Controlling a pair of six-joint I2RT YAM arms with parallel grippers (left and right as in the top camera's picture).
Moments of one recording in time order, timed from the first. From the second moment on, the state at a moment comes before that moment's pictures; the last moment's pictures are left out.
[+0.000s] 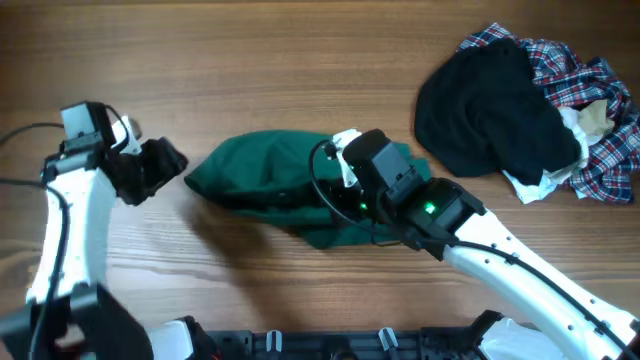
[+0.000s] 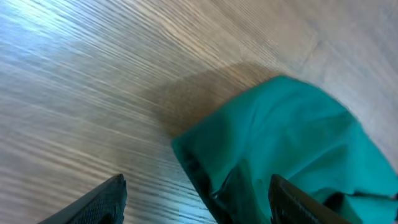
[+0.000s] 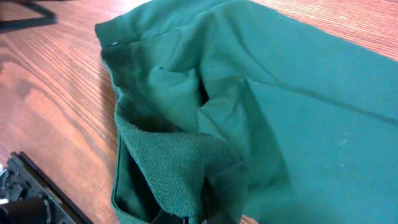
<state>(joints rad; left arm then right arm) 0.30 1.49 1.04 -0.82 0.31 -0.28 0.75 1.33 1.07 -0.65 -0.15 0.37</state>
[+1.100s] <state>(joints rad) 0.19 1.74 1.04 -0.75 0.29 -0.07 0.75 1.33 1.07 -0.64 -0.16 0.33</state>
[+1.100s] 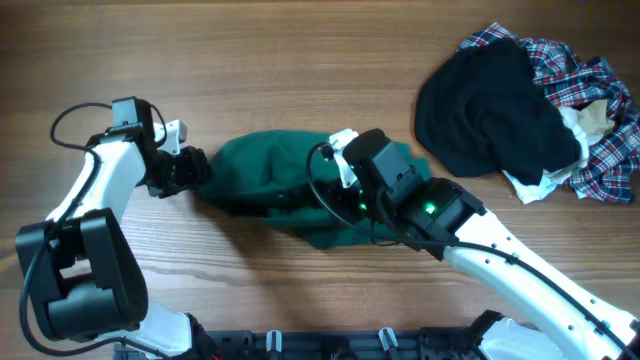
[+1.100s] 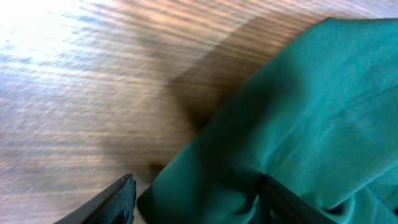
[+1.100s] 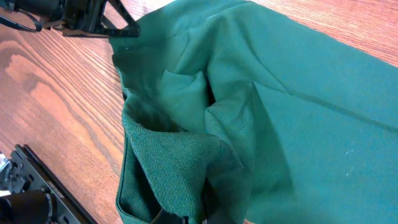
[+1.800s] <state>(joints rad) 0.10 1.68 1.15 -0.81 0.28 -0.13 0.70 1.31 1.07 -0.63 -0.19 0.33</state>
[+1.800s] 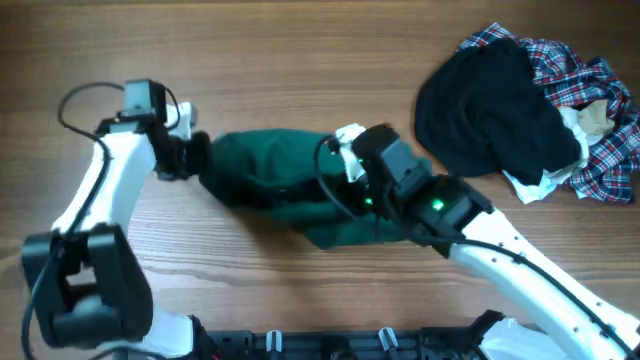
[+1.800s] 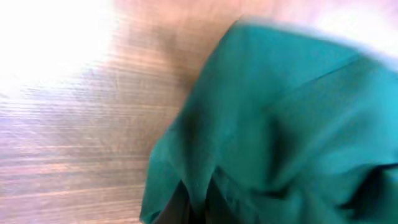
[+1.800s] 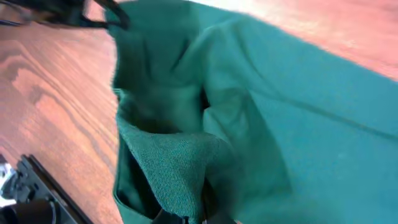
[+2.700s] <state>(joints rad) 0.10 1.07 1.56 -0.65 0.19 -0.42 0.53 1.29 1.70 -0.69 0.05 -0.25</state>
